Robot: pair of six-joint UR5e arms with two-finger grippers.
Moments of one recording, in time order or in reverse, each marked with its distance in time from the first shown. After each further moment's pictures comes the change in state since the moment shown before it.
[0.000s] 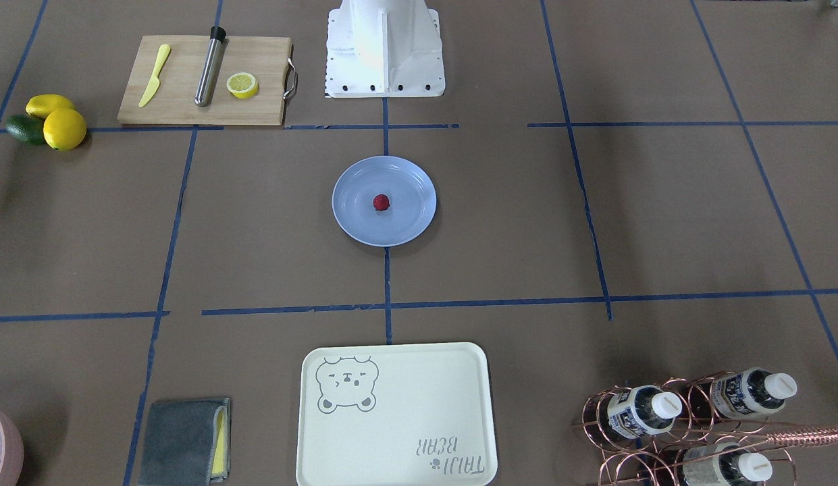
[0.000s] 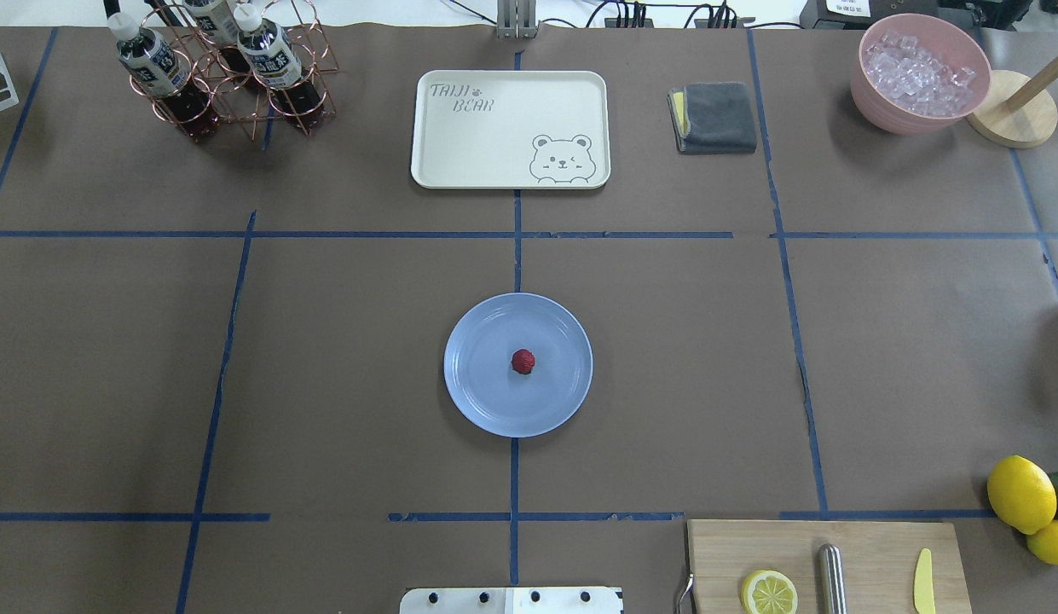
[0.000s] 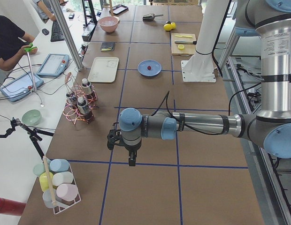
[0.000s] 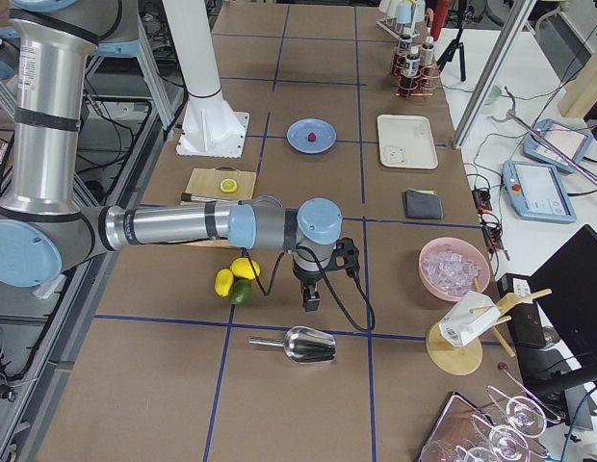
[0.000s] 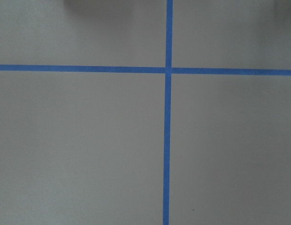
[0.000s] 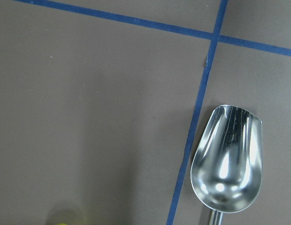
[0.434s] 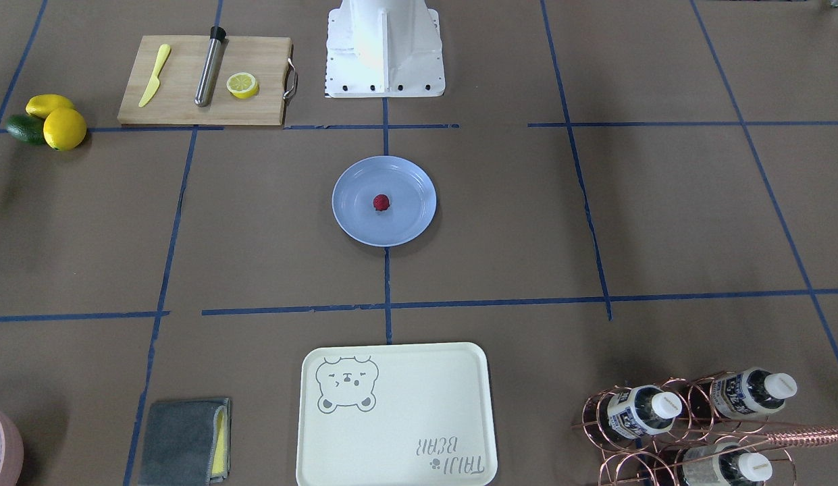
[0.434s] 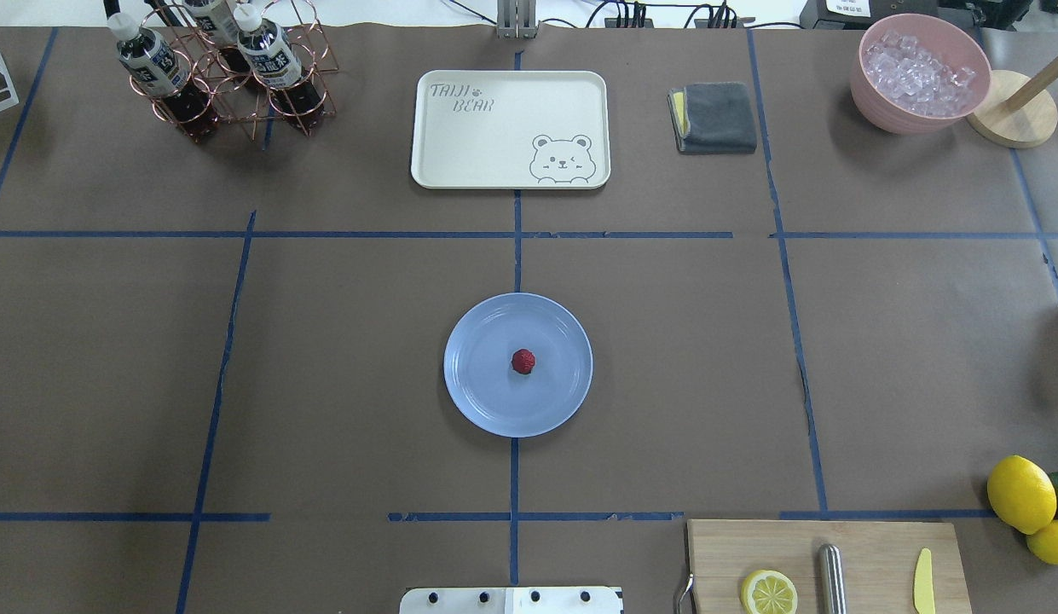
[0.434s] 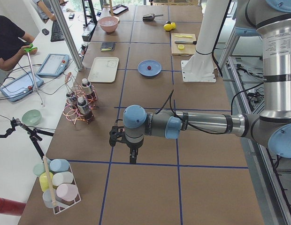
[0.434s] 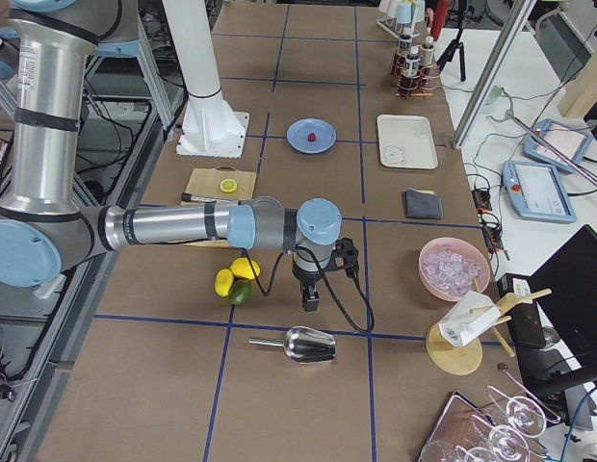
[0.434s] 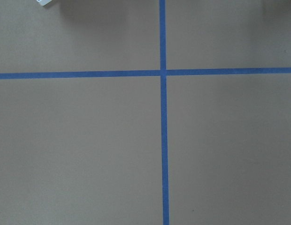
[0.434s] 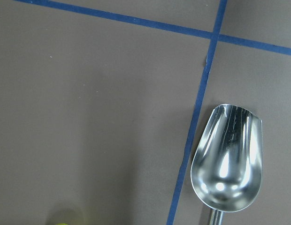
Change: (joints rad) left arm -0.002 0.027 -0.040 -0.012 0.000 0.003; right arm 0.000 -0.001 0.000 0.000 0.001 0.003
